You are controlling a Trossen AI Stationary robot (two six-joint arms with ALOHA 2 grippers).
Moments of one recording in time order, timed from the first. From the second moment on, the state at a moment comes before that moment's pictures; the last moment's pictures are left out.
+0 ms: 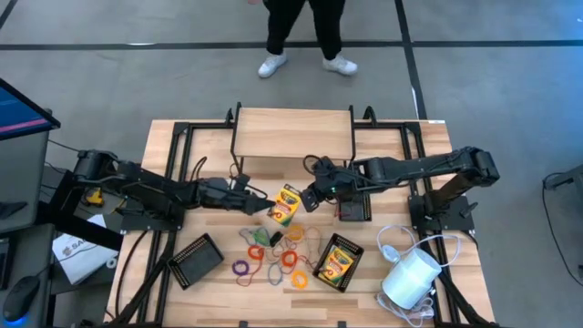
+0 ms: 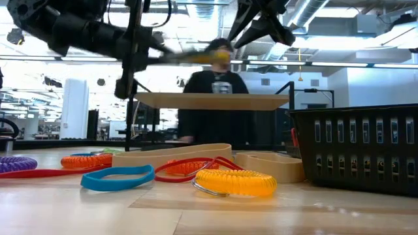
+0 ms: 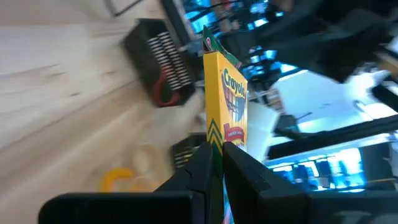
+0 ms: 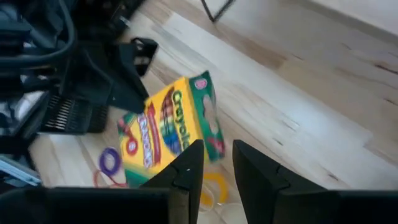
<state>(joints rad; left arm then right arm) -0.08 1.28 0.41 0.67 -0.11 -1.14 0.08 1.55 1.36 -0.64 0.27 0.91</state>
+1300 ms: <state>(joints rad) -0.26 1.29 0.56 0.62 -0.33 -1.11 0.10 1.31 1.36 -0.84 0.45 0.88</state>
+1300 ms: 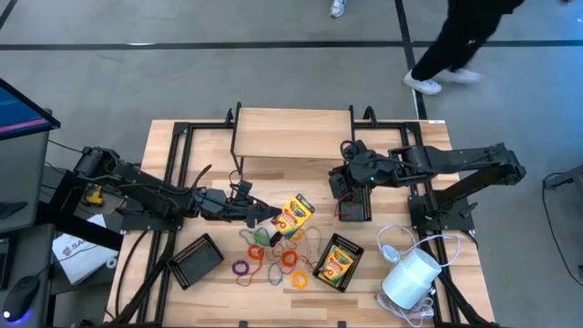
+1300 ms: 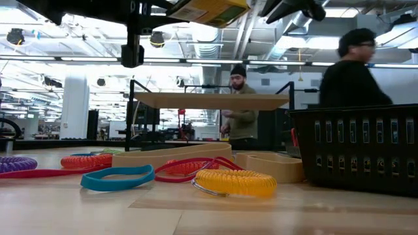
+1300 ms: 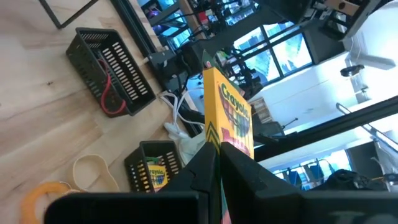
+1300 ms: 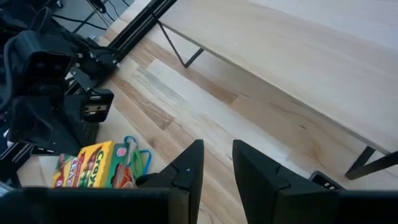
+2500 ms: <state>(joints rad) -0.30 1.71 0.90 0.61 -0.19 -1.18 0.21 1.28 1.36 -1.12 0.61 1.11</state>
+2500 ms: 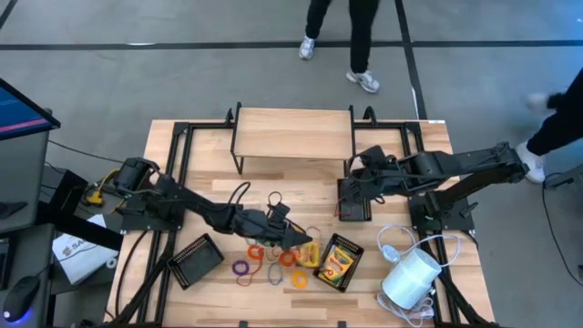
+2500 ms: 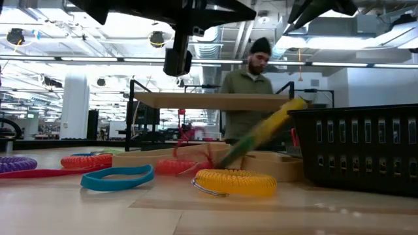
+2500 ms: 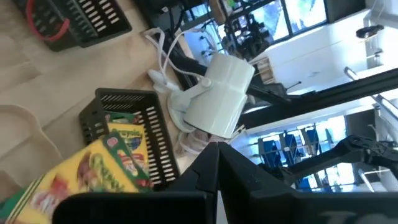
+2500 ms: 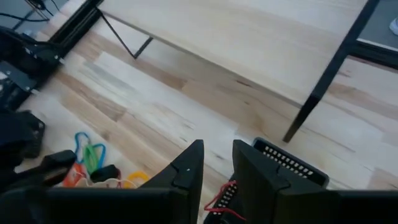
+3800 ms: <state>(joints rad) -0.21 1.72 0.90 0.26 0.07 -0.42 0.22 1.28 1.36 -1.09 0.60 1.13</state>
